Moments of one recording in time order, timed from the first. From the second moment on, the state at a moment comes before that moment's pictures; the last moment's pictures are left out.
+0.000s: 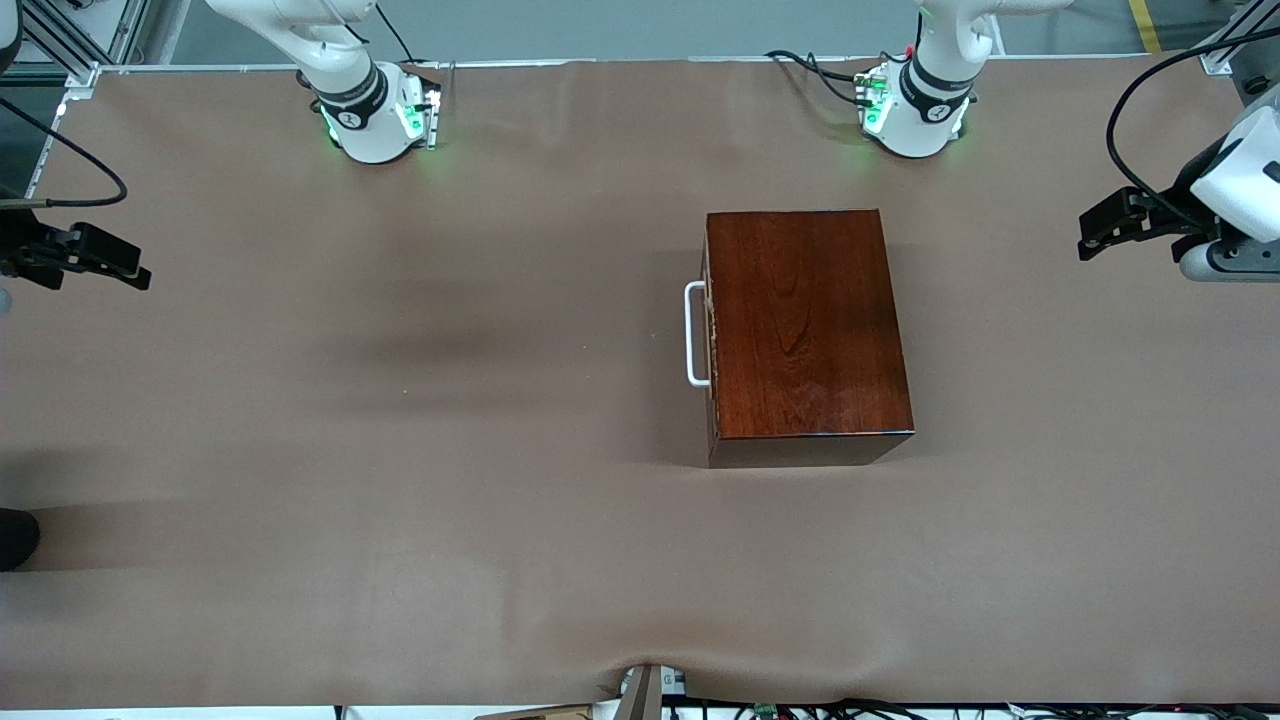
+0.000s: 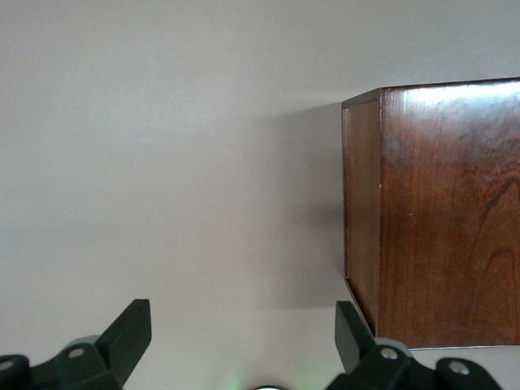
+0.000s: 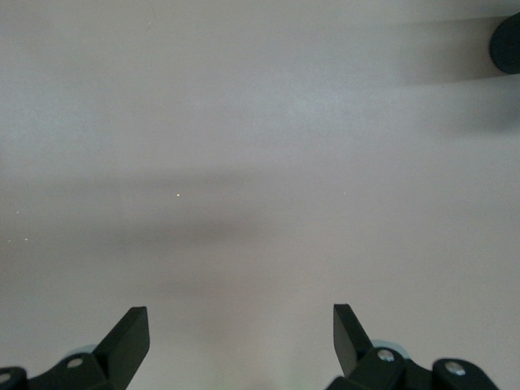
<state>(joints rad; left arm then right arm) -0.03 -0.01 -0.04 -1.56 0.02 1.51 -0.01 -0.05 0.05 -0.01 -1.52 0.00 1.51 -0.04</state>
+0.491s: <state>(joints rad) -0.03 -0.01 -0.04 -1.56 0.02 1.51 -0.01 -0.05 0.05 -0.01 -1.52 0.00 1.51 -0.04</state>
